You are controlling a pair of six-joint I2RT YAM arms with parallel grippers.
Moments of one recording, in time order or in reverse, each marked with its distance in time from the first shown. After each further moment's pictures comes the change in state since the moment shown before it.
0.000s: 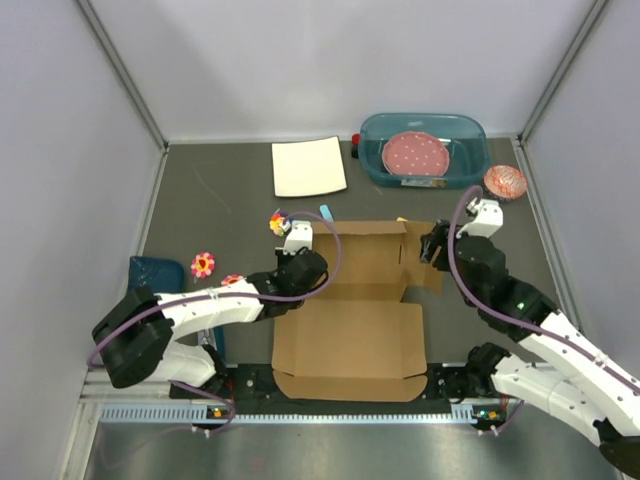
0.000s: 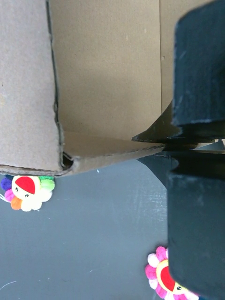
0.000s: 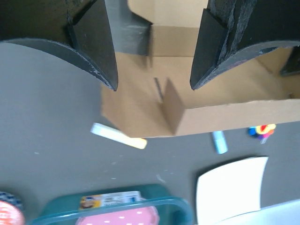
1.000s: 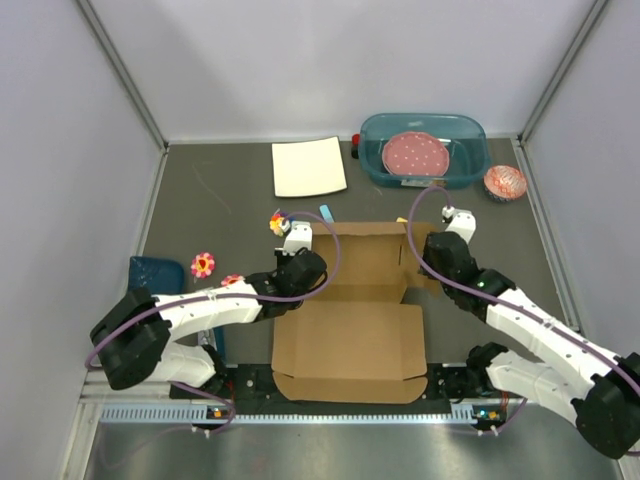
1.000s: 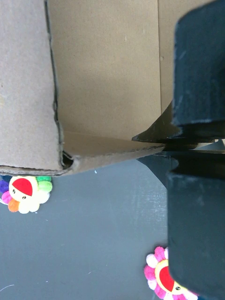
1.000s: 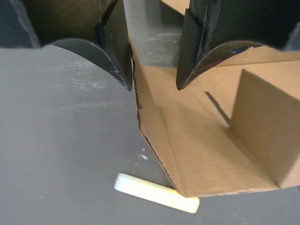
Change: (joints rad) left arm 0.000 -0.019 -0.006 -0.015 0.016 -0.001; right arm -0.154 0.219 -0.153 0.042 -0.047 0.033
